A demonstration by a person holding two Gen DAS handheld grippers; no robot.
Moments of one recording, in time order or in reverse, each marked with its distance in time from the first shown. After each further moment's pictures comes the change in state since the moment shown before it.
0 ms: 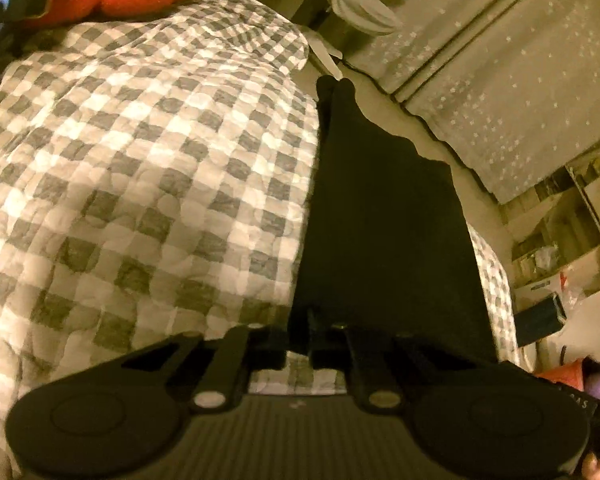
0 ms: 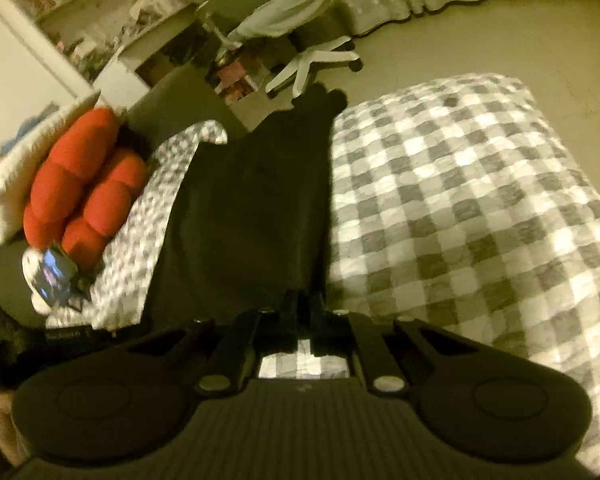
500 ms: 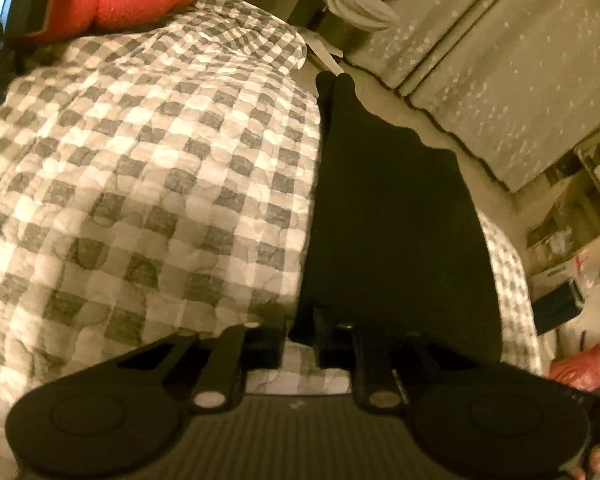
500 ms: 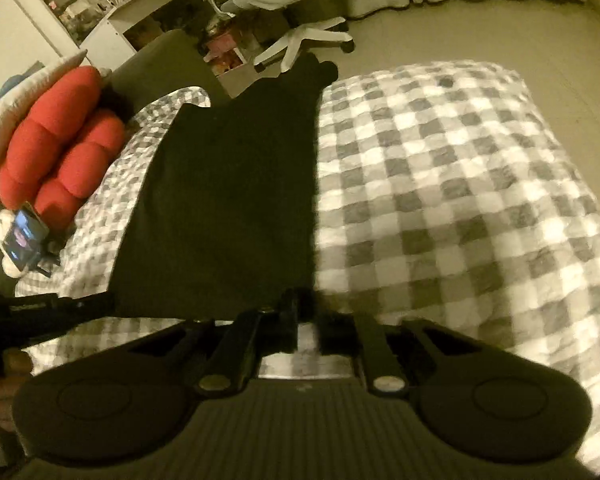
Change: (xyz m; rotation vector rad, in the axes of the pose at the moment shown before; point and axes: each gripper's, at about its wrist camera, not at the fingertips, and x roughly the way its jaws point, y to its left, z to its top) left arm 0.000 -0.010 -0.009 0.081 -0.005 0.061; right arm 0.018 0.009 -0.008 -0.095 0.074 -0.092
